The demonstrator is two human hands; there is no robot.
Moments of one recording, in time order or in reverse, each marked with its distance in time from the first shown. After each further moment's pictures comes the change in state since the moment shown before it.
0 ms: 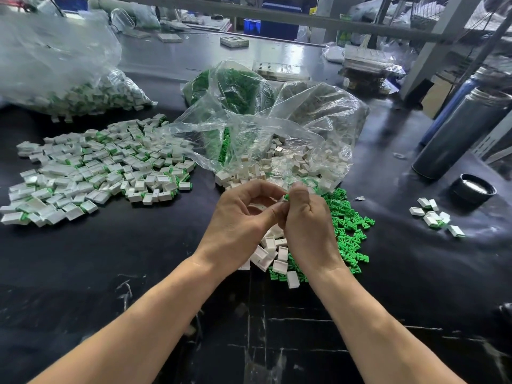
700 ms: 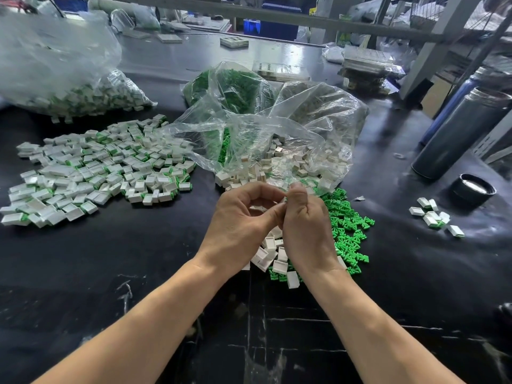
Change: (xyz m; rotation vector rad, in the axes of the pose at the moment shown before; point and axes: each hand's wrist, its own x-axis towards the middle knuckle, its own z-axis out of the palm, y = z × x) left_hand -0.001 -0.004 0.001 -0.019 -0.010 0.035; right_hand -0.004 -0.005 0.003 -0.046 0.025 -0.013
